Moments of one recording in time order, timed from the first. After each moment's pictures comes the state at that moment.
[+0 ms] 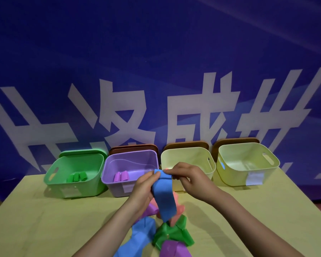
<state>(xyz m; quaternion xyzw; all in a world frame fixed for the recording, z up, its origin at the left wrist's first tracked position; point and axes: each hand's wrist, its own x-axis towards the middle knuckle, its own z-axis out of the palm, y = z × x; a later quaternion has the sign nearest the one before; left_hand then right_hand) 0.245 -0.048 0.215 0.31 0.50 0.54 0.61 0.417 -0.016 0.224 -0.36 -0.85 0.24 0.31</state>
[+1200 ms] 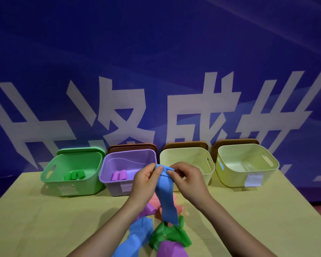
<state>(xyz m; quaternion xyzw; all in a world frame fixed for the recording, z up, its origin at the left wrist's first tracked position) 0.250 -0.046 0.222 0.54 0.55 0.52 0.38 0.394 -0.025 0.217 -0.45 -0.72 0.27 0.45</state>
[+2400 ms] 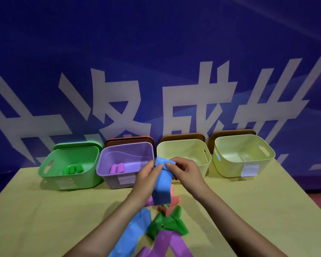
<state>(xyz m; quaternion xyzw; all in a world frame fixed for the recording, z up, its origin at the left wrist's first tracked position) 0.269 -0.064 0.231 0.48 0.56 0.49 0.47 0.402 -0.028 0.214 -0.44 -0.63 0.47 0.44</state>
